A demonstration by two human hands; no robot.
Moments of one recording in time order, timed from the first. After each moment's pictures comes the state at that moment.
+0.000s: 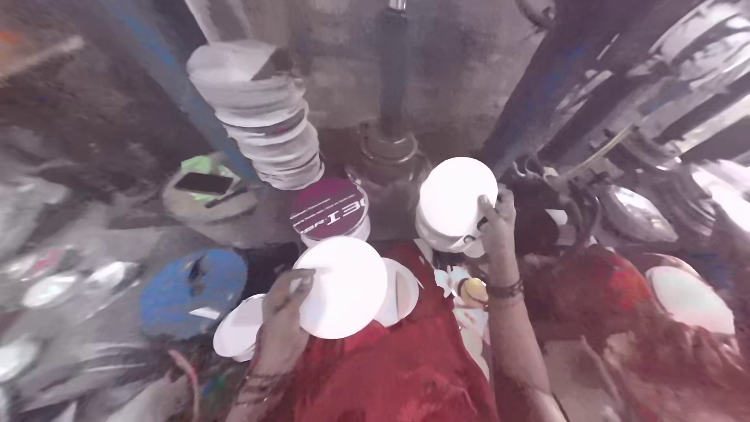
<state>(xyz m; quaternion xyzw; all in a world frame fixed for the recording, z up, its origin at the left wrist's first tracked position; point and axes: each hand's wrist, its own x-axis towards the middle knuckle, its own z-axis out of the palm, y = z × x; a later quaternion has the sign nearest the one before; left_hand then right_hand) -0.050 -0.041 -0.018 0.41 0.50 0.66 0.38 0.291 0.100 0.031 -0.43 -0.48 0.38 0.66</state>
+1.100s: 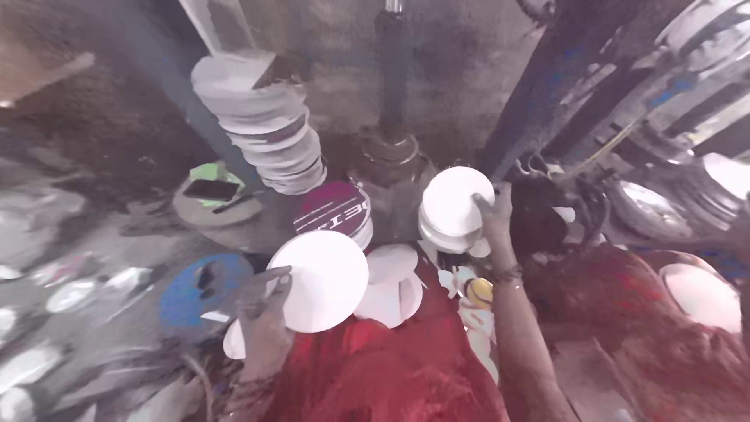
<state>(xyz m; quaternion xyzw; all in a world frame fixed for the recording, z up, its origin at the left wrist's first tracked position) -0.070 -0.036 -0.009 0.42 0.53 0.68 0.26 0.310 0.130 0.008 -0.59 -0.56 0.20 0.54</state>
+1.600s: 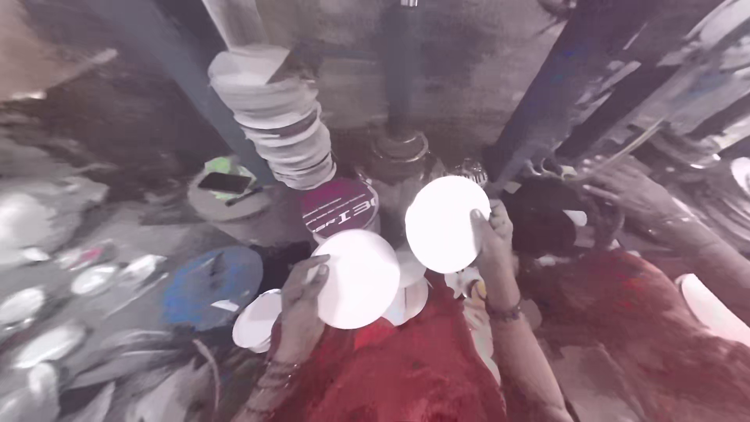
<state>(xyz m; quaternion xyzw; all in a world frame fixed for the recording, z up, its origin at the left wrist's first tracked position) -0.041 -0.030 -0.010 0.42 0.52 0.66 0.35 0.249 0.070 0.033 -0.39 -0.49 0.41 0.66</state>
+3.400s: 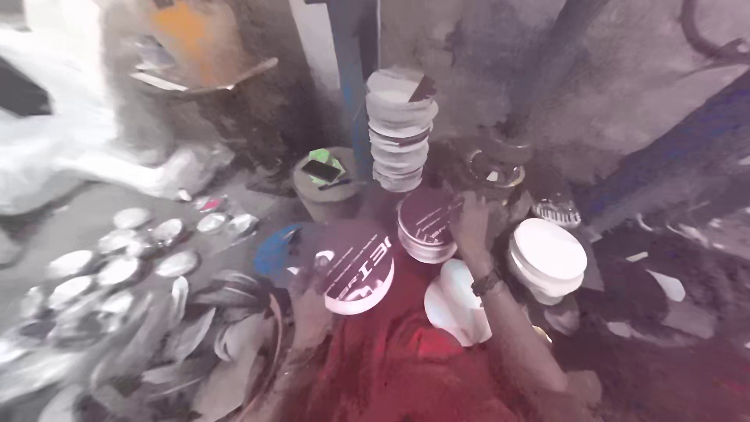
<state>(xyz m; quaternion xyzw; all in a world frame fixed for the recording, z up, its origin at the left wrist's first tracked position) -0.149 -0.062 -0.014 0.22 0.57 0.75 0.23 0.057 0.057 0.143 -0.61 -0.76 0.15 0.17</state>
